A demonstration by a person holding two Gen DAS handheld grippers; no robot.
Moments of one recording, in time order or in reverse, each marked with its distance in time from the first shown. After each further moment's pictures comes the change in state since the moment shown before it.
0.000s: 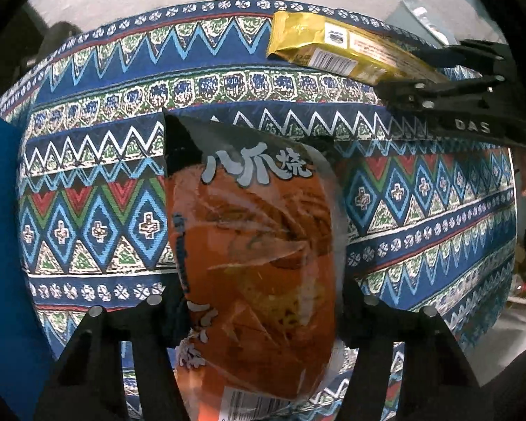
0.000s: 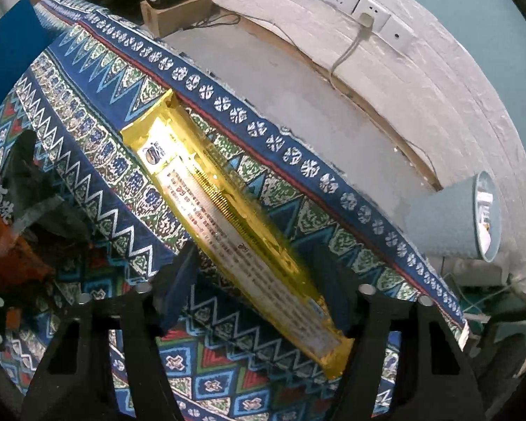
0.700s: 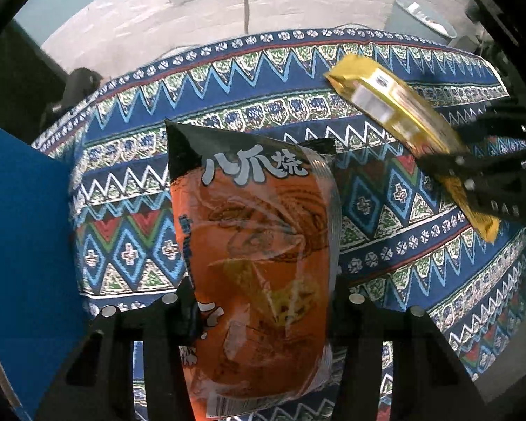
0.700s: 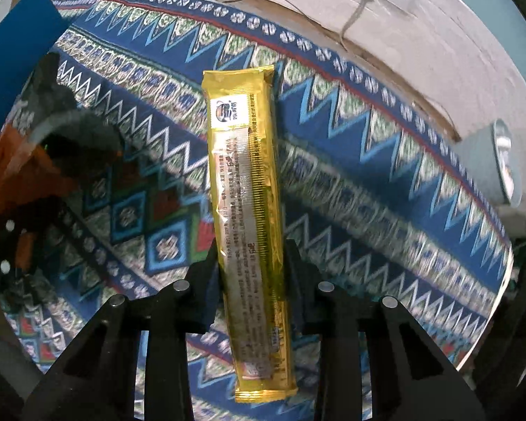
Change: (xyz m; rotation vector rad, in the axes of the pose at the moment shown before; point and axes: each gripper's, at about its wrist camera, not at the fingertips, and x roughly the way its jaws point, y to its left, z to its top) left arm -0.045 0.036 -0.023 0.116 -0.127 0.159; right arm -0.014 0.048 -0.043 0.131 0.090 0.093
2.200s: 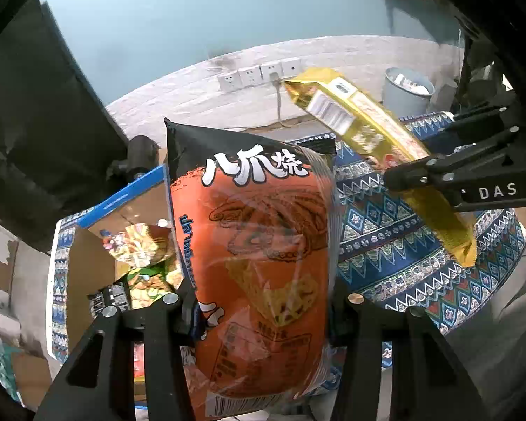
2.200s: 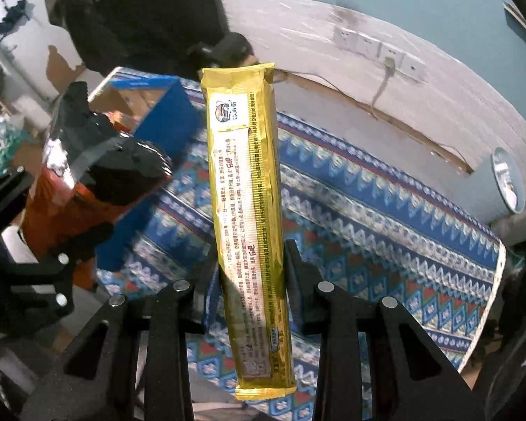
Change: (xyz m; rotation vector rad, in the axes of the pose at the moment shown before) left arm -0.175 0.062 -0.087 0.030 -0.345 0.087; right arm -0.177 0.126 0.002 0.046 -0.270 0.146
